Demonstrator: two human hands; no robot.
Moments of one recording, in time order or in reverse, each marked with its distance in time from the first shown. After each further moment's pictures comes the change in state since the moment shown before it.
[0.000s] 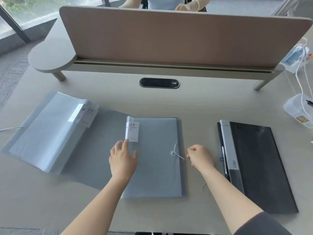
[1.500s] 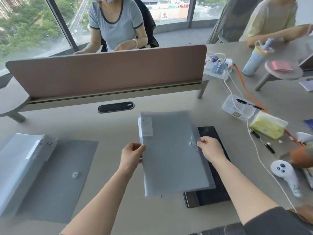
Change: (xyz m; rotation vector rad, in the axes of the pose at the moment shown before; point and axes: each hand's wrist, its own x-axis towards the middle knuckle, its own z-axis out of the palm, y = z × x) left_hand -0.047 0.181 0.027 -0.866 -0.321 0.027; right_hand 0.008 0.110 -0.183 0.259 0.270 -0.103
